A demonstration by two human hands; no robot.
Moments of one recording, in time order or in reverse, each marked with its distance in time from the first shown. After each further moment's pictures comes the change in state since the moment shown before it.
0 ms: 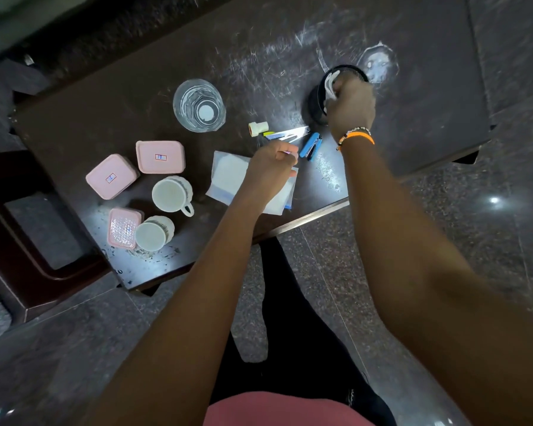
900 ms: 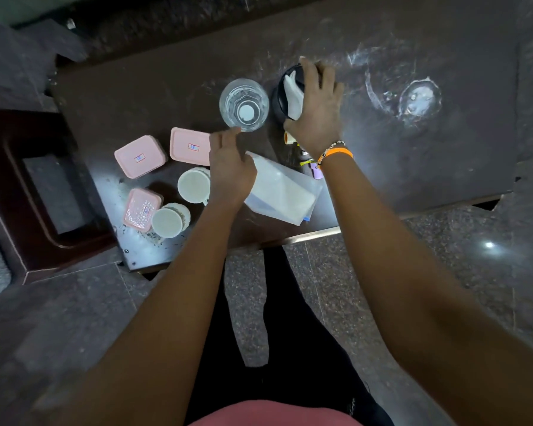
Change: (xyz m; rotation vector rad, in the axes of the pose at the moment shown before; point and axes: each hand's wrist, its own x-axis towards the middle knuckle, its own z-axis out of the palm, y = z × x) left_hand -0.003 -0.037 -0.080 0.255 0.508 0.101; right_hand -0.030 -0.089 0.043 -0.077 -0.140 -0.454
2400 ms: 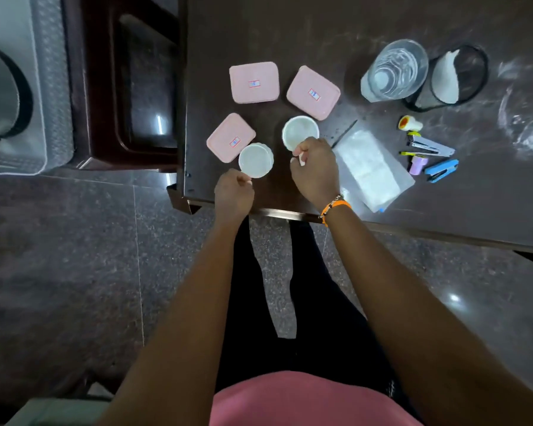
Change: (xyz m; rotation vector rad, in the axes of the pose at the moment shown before) left_hand -0.078 -0.202 -0.058 -0.259 0.103 -0.550; right_hand -0.144 -0.124 0.122 0.170 -0.326 -0.042
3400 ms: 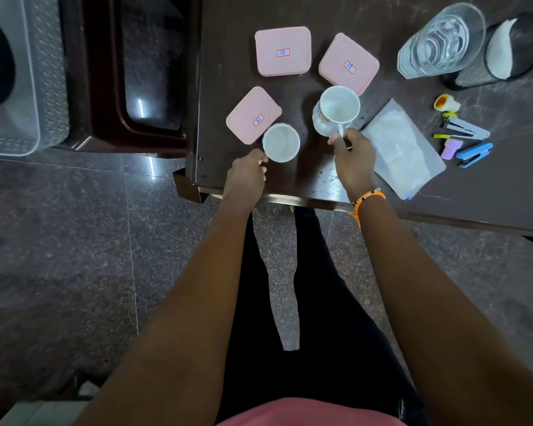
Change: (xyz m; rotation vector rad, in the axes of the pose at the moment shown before) left_hand 0.043 -0.040 -0.009 0.205 -0.163 0.262; right_hand 0.008 0.023 0.034 0.133 0.155 0.157
